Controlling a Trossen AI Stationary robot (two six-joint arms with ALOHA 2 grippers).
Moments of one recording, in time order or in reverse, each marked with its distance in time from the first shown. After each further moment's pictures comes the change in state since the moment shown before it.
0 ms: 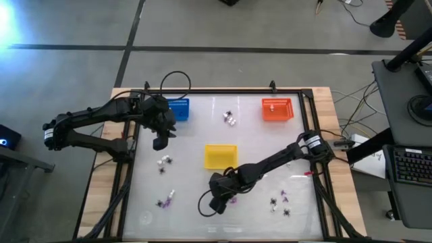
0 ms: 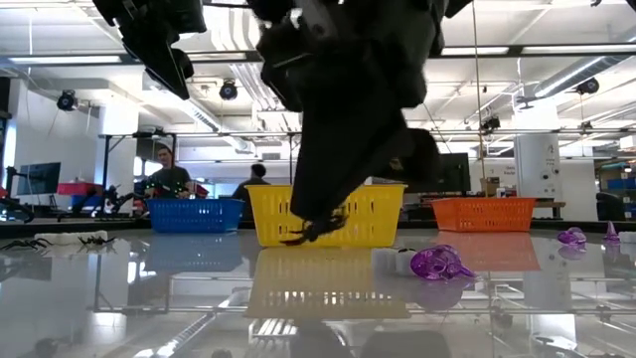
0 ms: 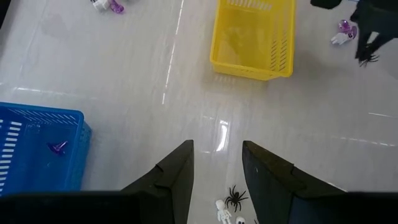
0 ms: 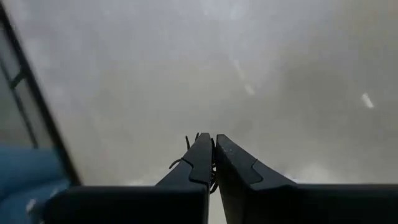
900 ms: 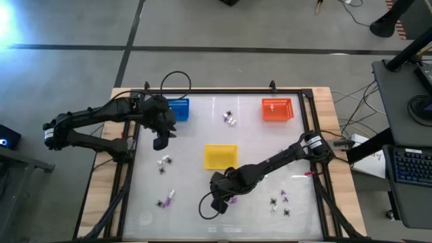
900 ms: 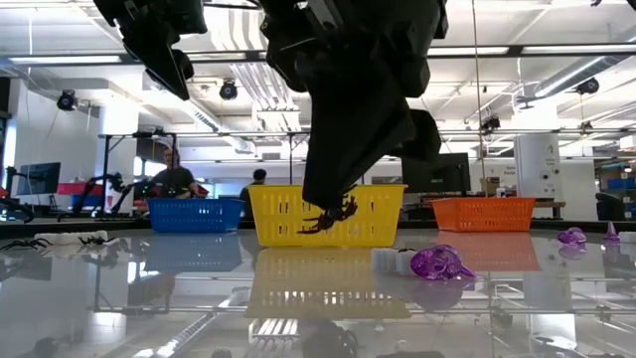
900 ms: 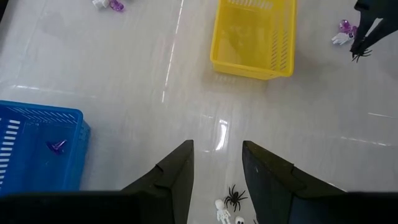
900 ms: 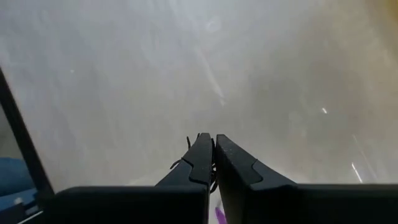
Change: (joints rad) left arm 0.000 0.005 0.000 0.000 0.000 -0.007; right arm 0.010 -0.008 0.053 -0.128 0.135 -0.052
